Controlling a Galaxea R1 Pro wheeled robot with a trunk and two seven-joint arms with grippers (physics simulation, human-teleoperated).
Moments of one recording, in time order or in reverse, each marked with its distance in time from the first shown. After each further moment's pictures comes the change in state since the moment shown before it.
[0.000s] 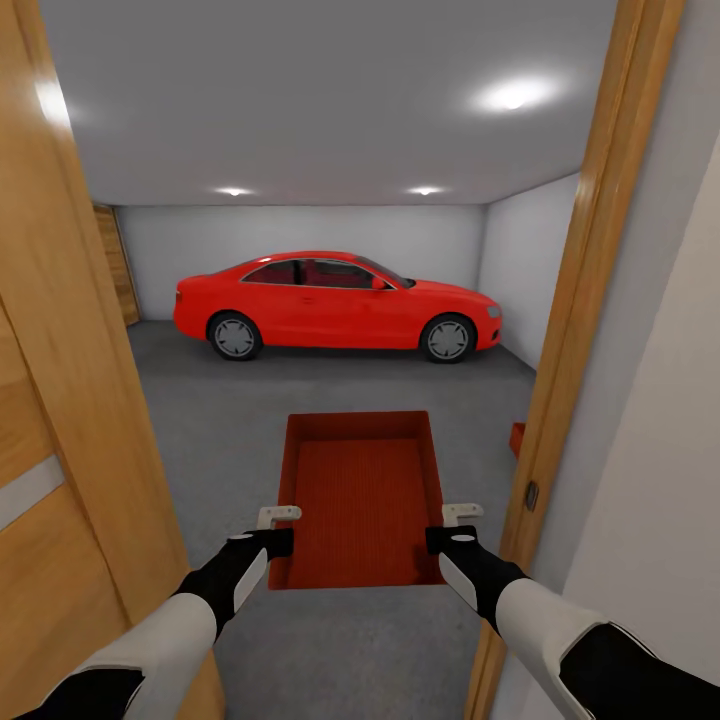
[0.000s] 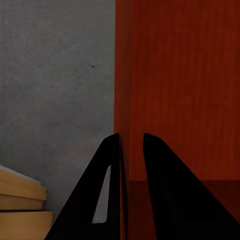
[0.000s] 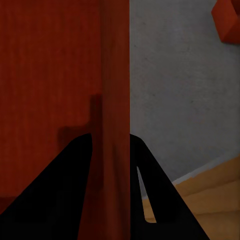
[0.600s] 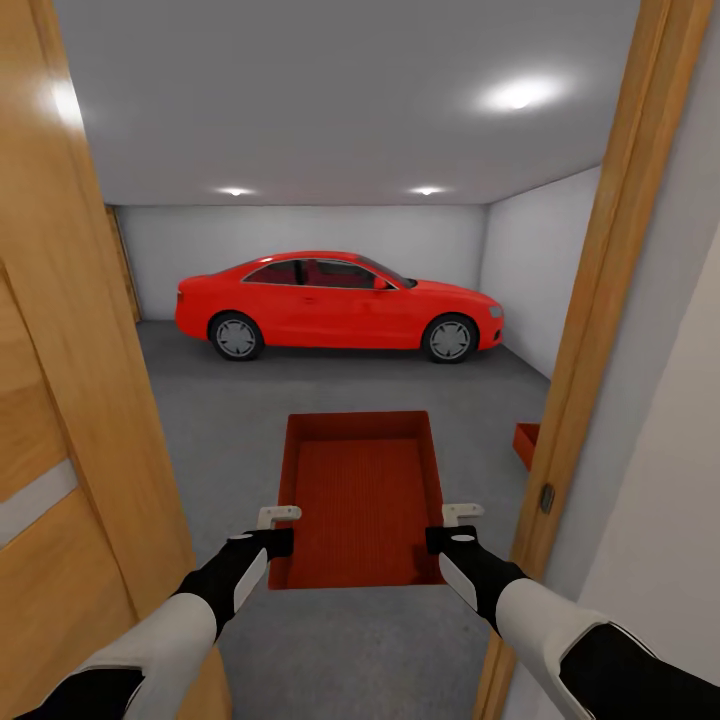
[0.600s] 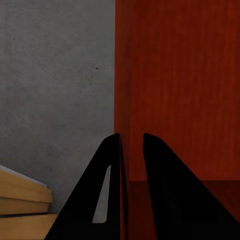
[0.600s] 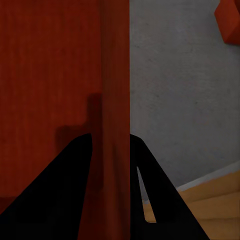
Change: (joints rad) left arm 0.000 0.000 0.004 0.000 -0.005 -0.002 -0.003; right arm 0.000 0.000 -0.001 0.000 0.001 -0.001 0.000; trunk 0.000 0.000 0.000
